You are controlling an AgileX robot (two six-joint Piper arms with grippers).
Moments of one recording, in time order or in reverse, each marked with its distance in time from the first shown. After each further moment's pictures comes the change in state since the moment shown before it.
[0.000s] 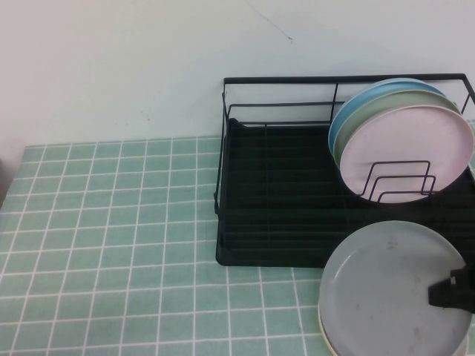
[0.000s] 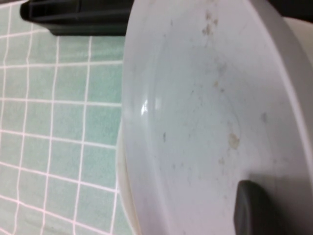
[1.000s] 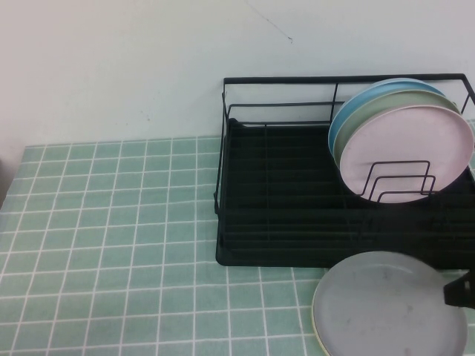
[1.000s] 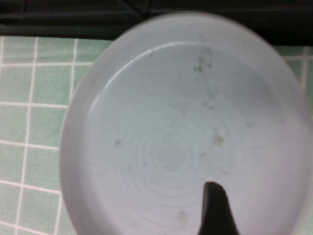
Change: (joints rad) right arm 0.000 -0.041 -0.004 -0.192 -0.078 0.118; left arm 0.000 0.000 0.000 0.000 0.000 0.000
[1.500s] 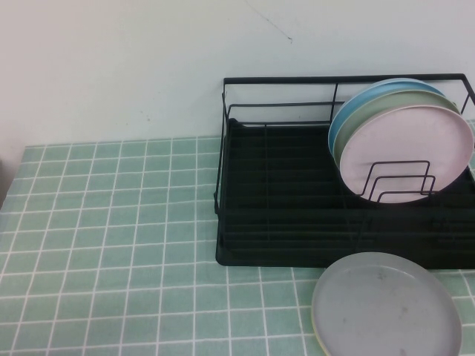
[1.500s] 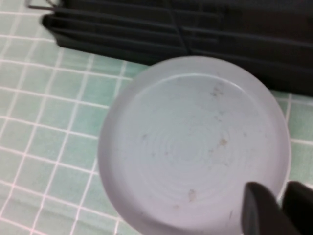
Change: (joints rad) right arm 0.000 -0.407 0.000 -0.183 0.140 0.102; left arm 0.000 0.000 0.000 0.000 0.000 0.000
